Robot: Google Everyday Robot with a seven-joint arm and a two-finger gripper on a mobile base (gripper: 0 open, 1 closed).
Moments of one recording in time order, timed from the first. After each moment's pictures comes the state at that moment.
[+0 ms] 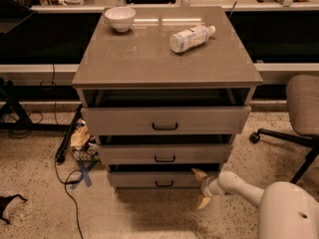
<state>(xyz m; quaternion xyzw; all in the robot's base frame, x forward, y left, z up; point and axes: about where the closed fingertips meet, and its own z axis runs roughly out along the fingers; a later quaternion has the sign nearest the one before) 0.613 -0.187 0.177 -0.73 0.61 0.03 0.31</state>
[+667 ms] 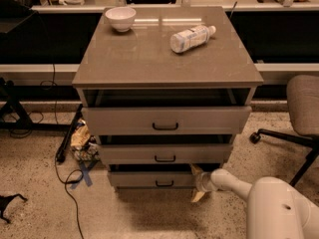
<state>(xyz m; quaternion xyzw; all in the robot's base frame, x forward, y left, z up) 0.646 -0.178 0.166 -0.70 0.63 0.01 0.32</state>
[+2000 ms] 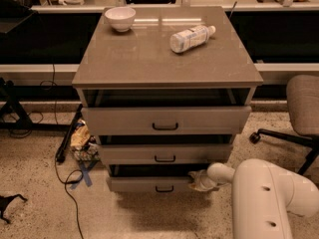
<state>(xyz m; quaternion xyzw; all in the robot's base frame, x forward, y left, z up) 0.630 -0.176 0.174 -0.69 0.68 0.04 0.24</state>
